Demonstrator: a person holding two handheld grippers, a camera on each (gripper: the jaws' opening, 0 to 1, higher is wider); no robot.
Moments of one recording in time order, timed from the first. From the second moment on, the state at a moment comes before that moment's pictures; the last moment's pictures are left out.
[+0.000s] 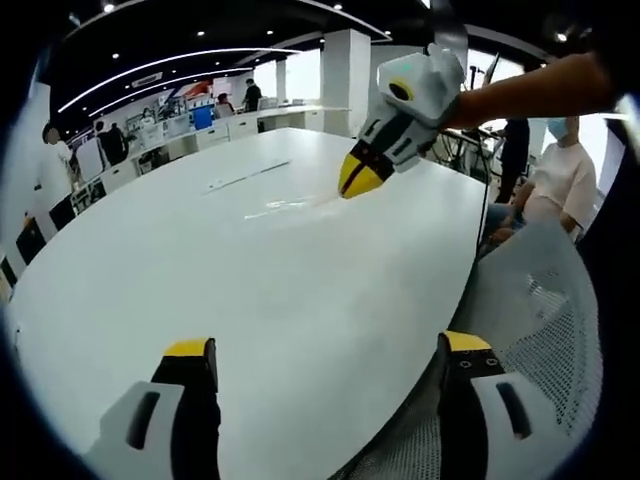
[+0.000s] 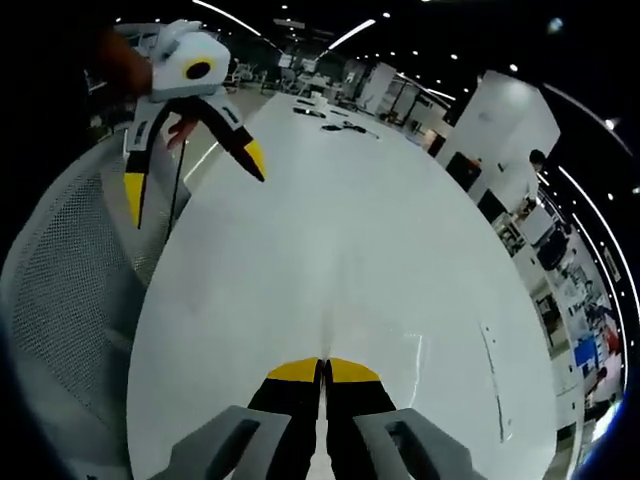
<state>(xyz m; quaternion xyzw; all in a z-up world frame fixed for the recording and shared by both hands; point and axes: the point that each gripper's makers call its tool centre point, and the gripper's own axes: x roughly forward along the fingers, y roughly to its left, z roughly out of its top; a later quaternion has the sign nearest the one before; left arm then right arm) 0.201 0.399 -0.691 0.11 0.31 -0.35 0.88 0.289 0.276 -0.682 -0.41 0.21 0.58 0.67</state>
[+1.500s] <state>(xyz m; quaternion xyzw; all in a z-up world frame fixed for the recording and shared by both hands) 0.243 0.380 -0.703 0.26 0.28 -0.40 0.83 0.238 0.274 -0.669 -0.44 0.17 0.66 0.59</state>
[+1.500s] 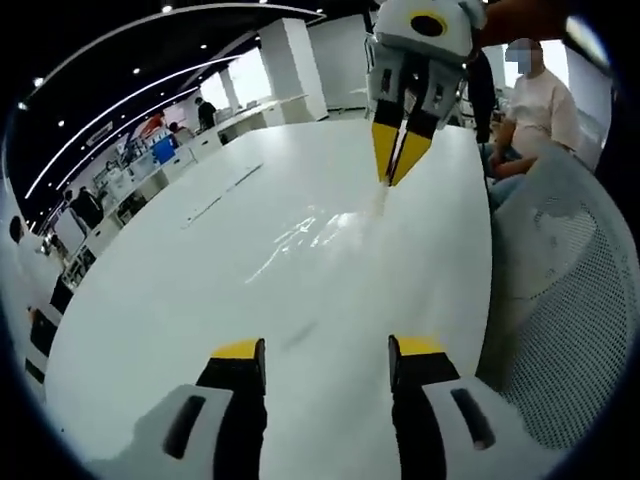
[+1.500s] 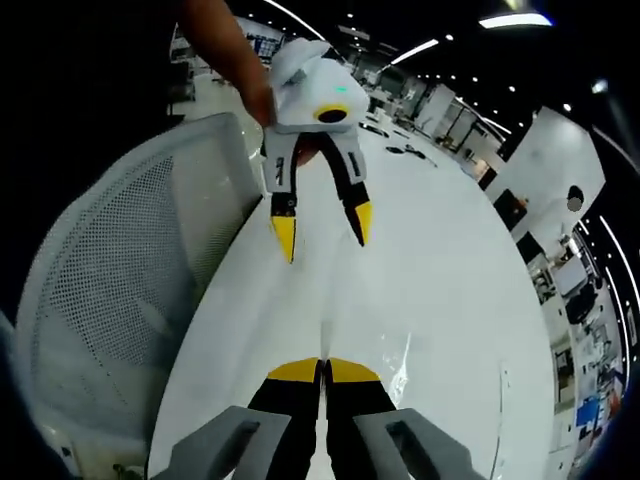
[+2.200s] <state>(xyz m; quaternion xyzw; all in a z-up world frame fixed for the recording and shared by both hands) 0.247 0.377 -0.691 0.30 0.25 -0.43 0.82 0.244 0.268 -0.667 -0.44 0.18 0.63 0.62</state>
